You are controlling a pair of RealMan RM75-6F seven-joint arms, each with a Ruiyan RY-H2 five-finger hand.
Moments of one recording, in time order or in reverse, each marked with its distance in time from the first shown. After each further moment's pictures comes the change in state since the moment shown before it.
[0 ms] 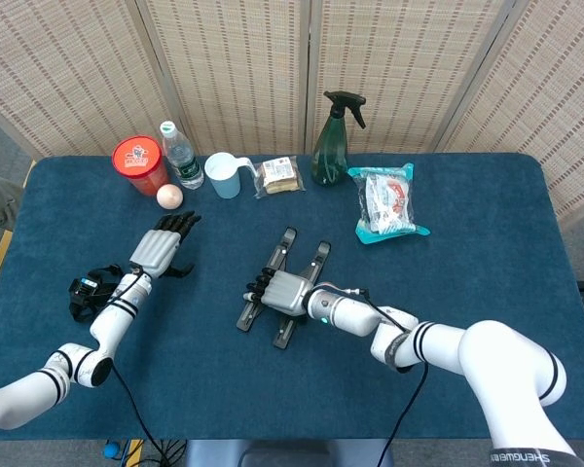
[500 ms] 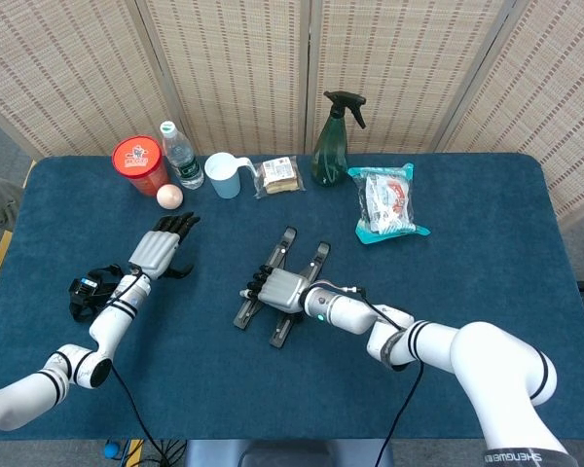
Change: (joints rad) left arm 0.006 0.000 0.001 0.000 0.005 0.003 -0.008; right arm 0.015 -0.027 -0.011 0.045 -0.003 0.016 0.074
